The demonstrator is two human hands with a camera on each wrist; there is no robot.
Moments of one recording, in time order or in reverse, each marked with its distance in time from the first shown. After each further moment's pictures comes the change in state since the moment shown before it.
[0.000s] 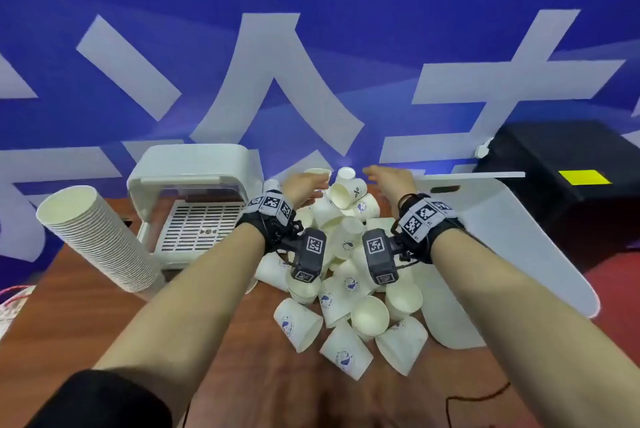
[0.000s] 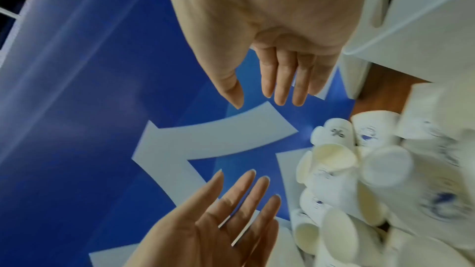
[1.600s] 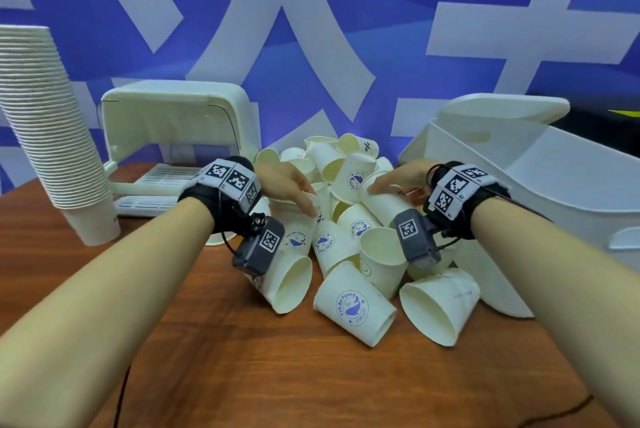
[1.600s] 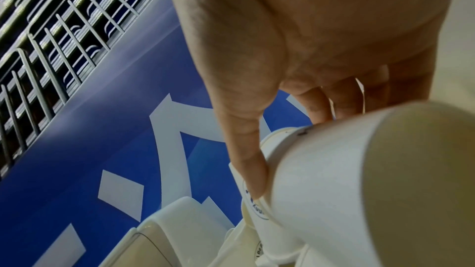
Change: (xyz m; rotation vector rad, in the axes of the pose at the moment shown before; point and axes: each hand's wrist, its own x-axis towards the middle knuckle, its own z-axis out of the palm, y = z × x) left_hand 0.015 -0.174 0.001 1.008 0.005 0.225; right_hand 0.015 0.164 0.008 -0.500 -0.080 -0.013
